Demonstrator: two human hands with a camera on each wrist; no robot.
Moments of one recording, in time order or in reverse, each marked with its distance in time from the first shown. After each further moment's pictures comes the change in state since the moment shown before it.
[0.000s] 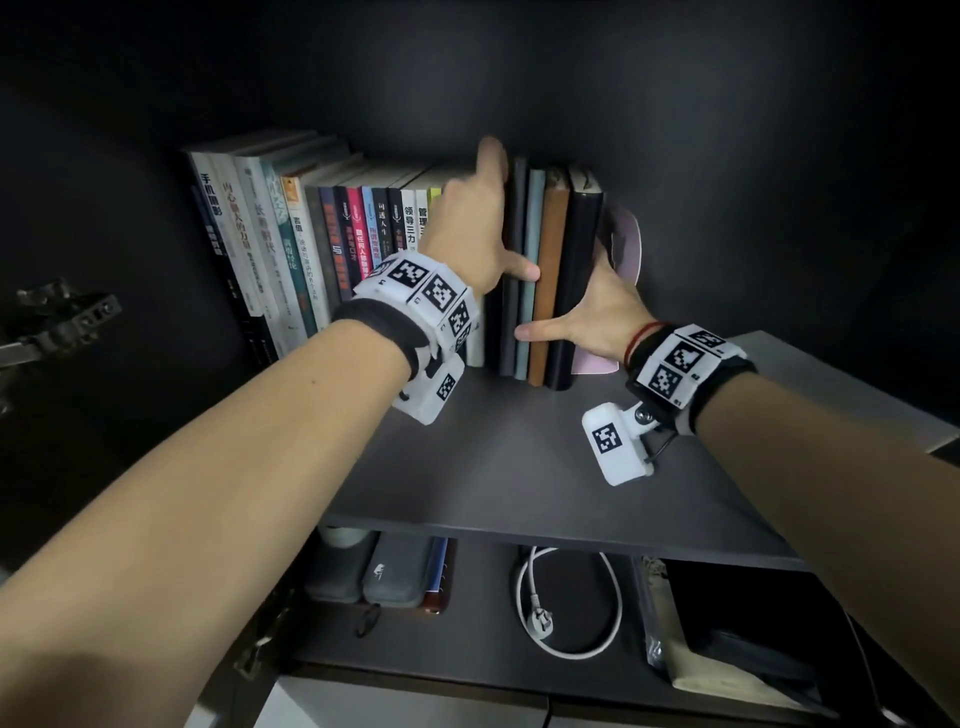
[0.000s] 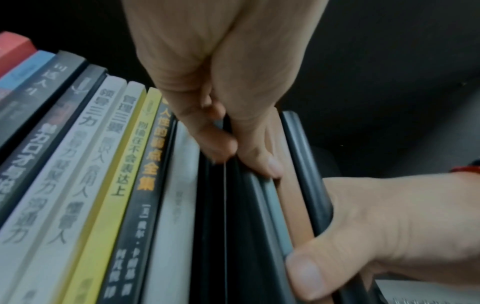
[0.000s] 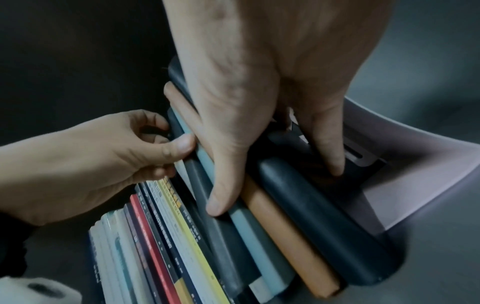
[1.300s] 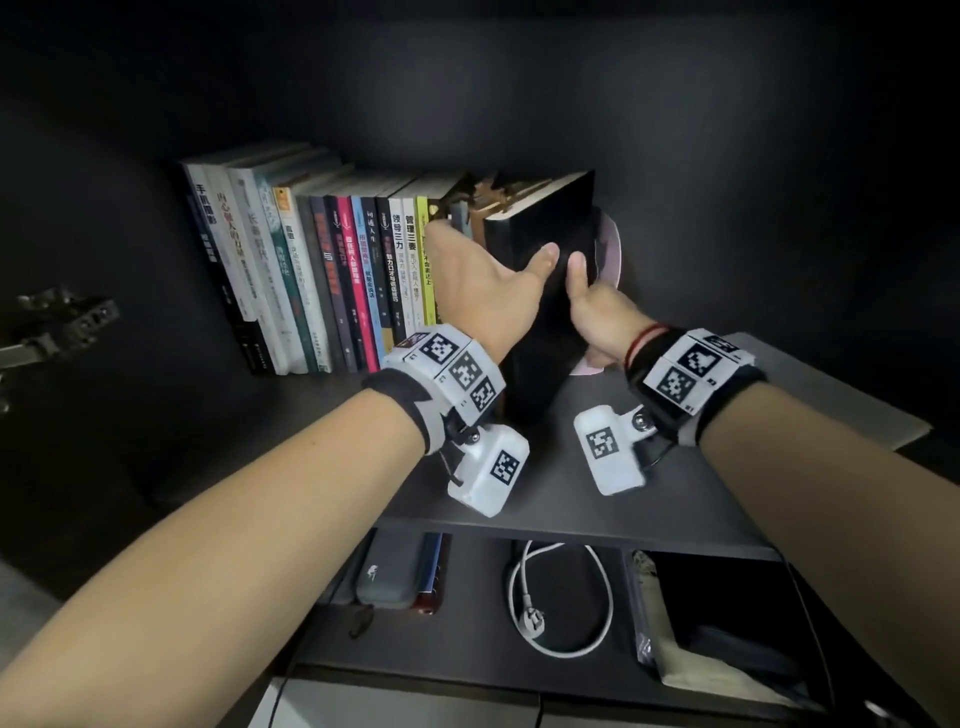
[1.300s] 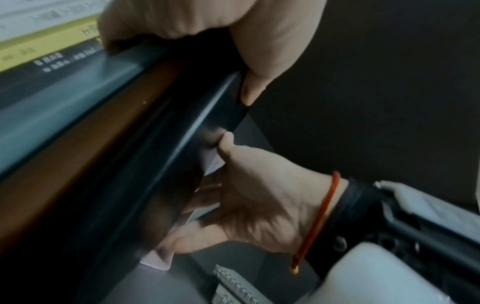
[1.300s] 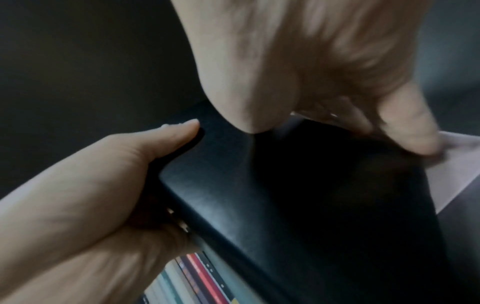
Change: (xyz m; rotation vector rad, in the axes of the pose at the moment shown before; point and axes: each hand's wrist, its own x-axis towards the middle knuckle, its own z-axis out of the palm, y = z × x) left_hand -0.052 0.028 0.034 -0.422 0.284 -0.325; right_hand -0.021 -0.020 -0.018 -0.027 0.006 0.262
